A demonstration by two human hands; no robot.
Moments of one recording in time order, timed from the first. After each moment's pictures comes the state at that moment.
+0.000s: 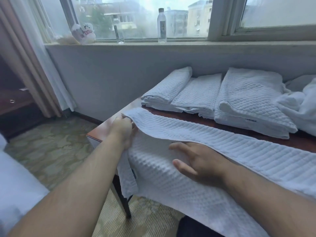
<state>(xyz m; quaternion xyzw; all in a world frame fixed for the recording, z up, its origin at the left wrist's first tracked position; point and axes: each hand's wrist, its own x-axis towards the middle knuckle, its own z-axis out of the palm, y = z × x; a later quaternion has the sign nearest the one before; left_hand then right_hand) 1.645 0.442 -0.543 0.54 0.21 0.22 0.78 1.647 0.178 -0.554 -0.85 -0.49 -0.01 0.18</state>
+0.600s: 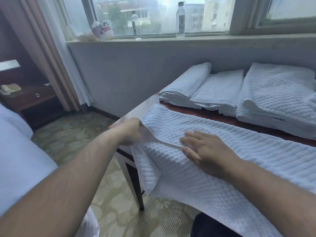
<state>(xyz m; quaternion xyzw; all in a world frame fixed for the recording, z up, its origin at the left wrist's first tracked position) 1.597 0.498 -0.529 0.97 0.20 -0.05 0.16 1.655 0.216 -0.571 -0.90 -0.42 0.01 0.12</state>
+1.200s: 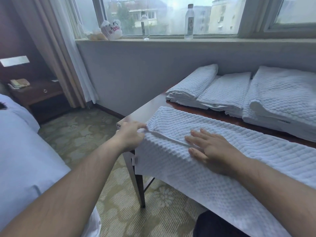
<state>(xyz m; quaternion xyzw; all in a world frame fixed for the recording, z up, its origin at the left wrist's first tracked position) 1.560 0.497 -0.549 0.95 0.18 0.04 0.24 1.657 0.216 -0.571 -0.90 -0.42 0.06 0.09</state>
